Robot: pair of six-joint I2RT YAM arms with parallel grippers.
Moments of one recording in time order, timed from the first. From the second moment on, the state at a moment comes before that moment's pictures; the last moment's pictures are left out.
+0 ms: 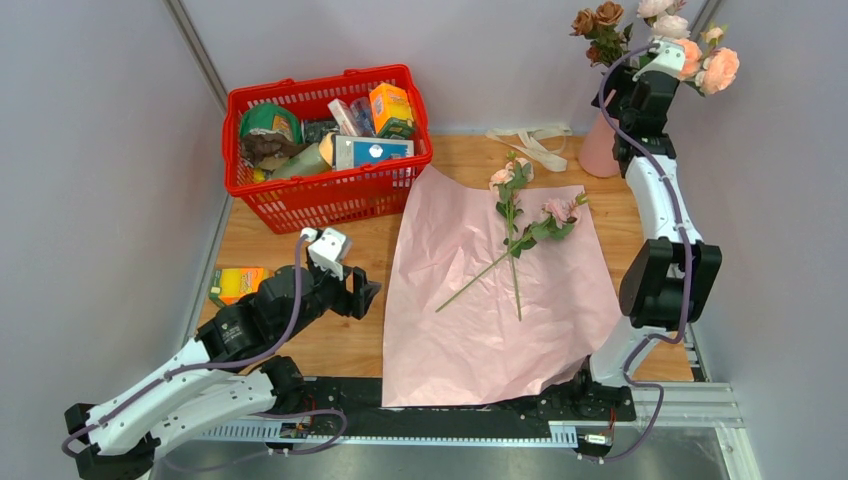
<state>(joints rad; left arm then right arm) -0.95 0.58 0.76 -0.57 -0.30 -0.29 -0.12 1.78 1.66 0.04 0.11 0.18</state>
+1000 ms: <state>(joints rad) -0.95 0.55 0.76 -0.57 -0.30 -0.28 0.16 1.73 1.69 0.12 0.26 -0.22</state>
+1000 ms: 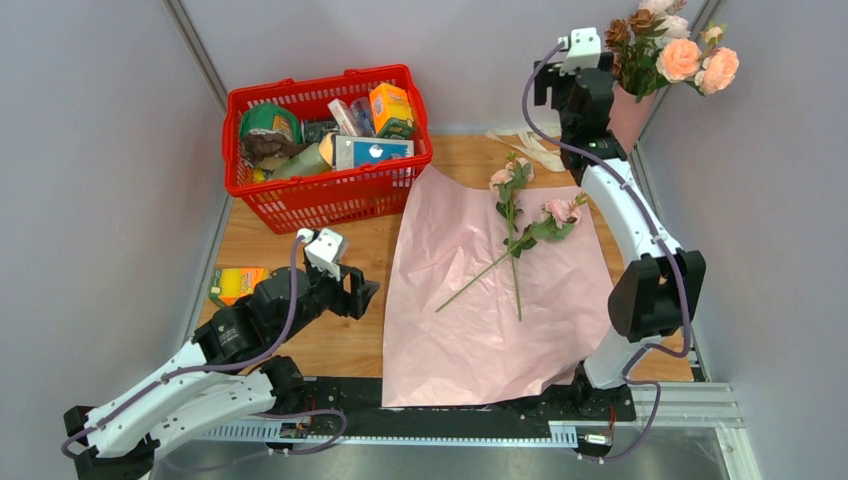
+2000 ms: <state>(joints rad) -0.95 0.49 0.74 -0.54 -0.40 -0.28 0.25 1.18 0.70 -0.16 0.26 0.97</state>
